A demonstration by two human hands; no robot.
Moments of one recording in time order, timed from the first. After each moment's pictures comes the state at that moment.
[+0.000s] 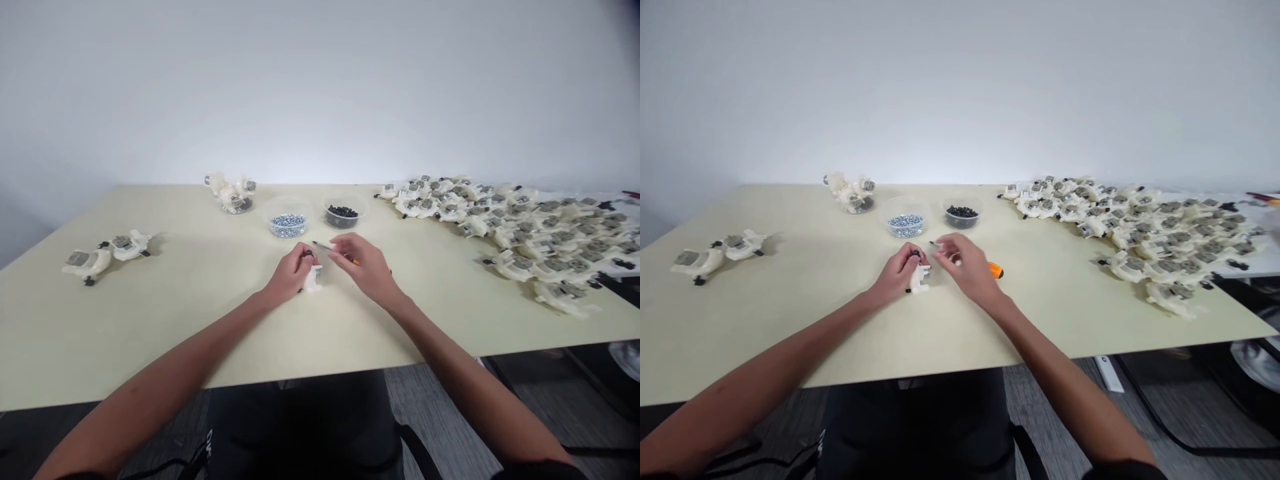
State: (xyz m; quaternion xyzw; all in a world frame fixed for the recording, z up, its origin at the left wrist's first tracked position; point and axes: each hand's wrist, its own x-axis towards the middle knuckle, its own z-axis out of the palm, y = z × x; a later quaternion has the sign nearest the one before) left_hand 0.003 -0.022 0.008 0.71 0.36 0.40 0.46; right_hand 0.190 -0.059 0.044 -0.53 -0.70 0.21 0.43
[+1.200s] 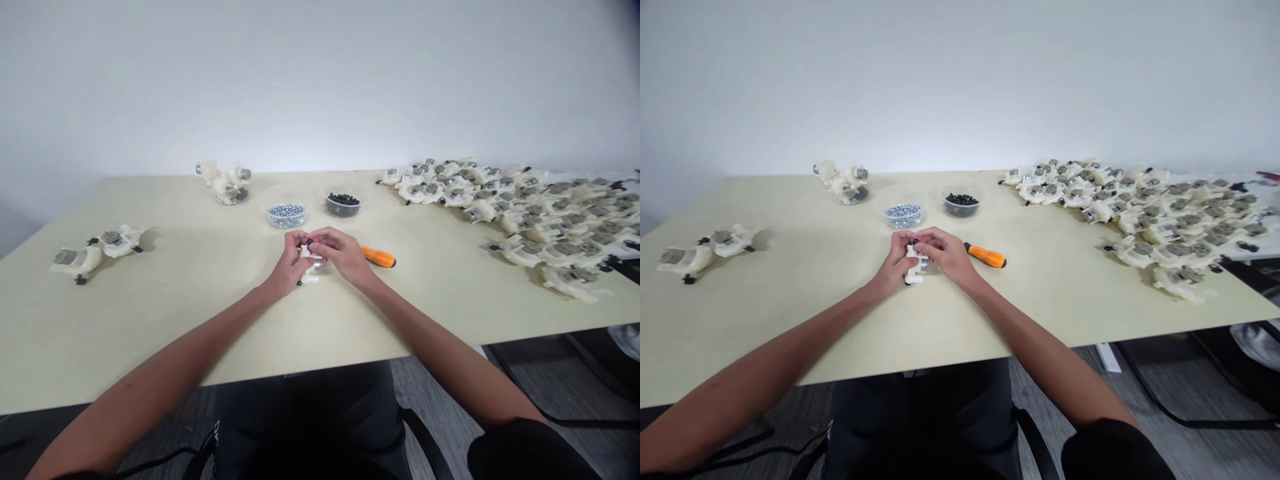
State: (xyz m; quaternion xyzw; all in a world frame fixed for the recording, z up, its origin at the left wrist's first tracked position) left_hand 0.005 -0.013 -0.013 0.61 0.22 0.45 0.61; right_hand 0.159 -0.034 0.020 -0.42 -0.60 0.46 0.50
